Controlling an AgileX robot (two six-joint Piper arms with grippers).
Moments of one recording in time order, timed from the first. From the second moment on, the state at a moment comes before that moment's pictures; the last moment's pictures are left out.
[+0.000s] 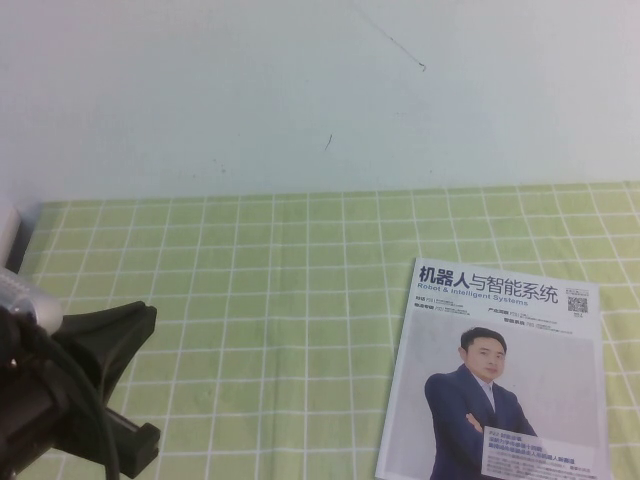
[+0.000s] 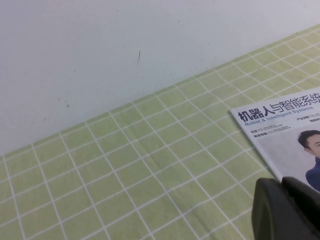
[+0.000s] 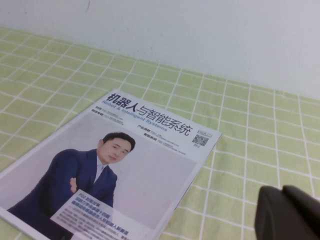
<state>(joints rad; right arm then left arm) 0.21 0.05 -0.33 -0.01 0.71 -0.13 -0.65 0.71 -0.53 0.53 0.25 -0.56</state>
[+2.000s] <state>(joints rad) 0.21 0.05 -0.33 0.00 0.71 -0.13 -0.13 -0.01 0.02 -0.10 0.35 0.02</state>
